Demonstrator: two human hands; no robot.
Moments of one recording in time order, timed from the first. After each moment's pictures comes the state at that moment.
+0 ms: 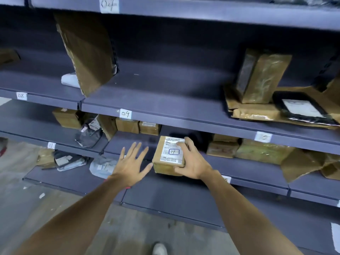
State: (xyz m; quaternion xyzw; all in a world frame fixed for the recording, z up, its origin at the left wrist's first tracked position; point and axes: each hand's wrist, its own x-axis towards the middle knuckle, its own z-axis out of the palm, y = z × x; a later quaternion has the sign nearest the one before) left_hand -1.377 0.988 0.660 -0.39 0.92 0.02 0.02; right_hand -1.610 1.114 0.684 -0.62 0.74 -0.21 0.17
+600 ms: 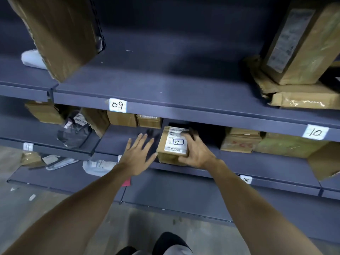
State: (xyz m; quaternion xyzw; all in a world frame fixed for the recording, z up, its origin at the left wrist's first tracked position) left_hand -1.424 0.887 0.577 -0.33 0.94 0.05 0.02; right_hand -1.642 1.024 0.611 -0.57 0.78 -0.19 0.19
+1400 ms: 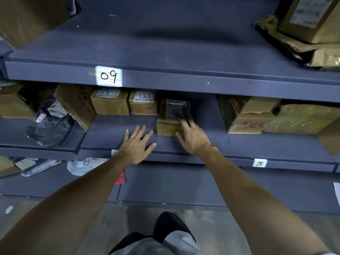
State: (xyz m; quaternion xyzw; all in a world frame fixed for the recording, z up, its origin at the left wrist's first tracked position) left_hand -1.441 0.827 0.499 -0.29 0.95 0.08 0.07; right_hand -1.632 0.973 0.535 -0.53 0.83 -0.16 0.04
